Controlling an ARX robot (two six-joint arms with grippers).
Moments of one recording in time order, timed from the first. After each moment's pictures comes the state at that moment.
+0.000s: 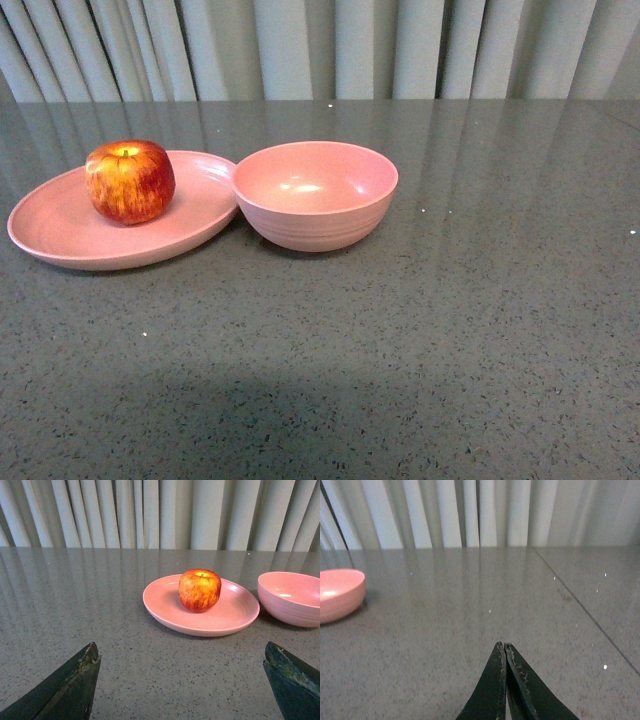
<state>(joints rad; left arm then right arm) 0.00 0.01 0.02 0.00 0.00 -0.01 0.00 0.00 0.02 0.01 0.00 0.01</state>
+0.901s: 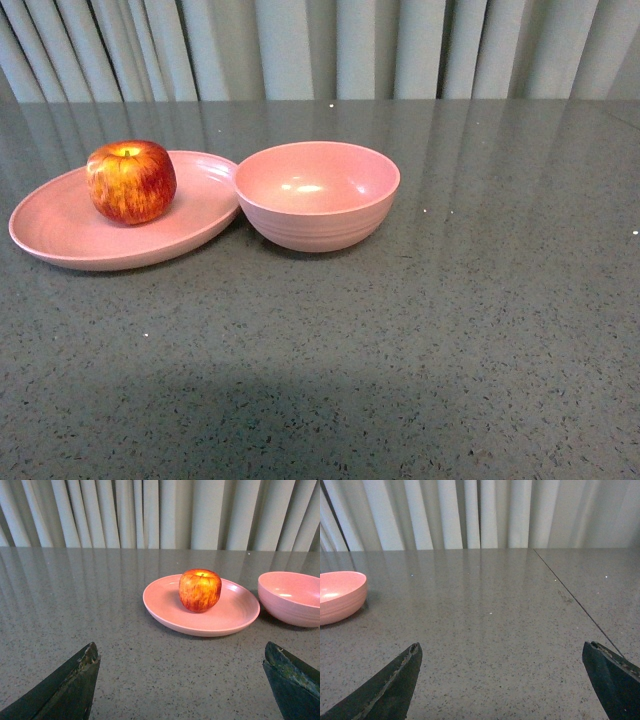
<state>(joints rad) 0.00 0.01 0.02 0.00 0.00 -0.01 0.00 0.00 0.01 0.00 0.00 0.01</state>
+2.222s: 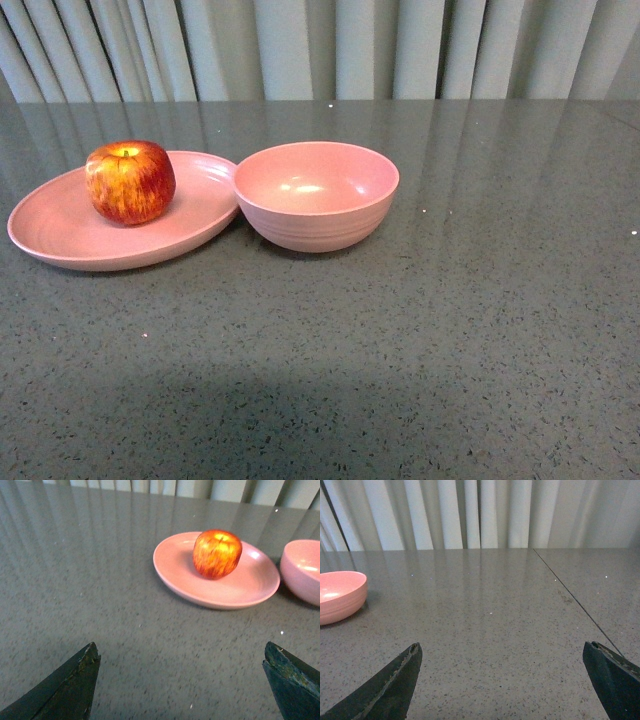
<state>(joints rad) -0.07 0.33 0.22 -0.15 -0.13 -0.10 0.00 0.00 0.01 0.00 0.00 0.01</state>
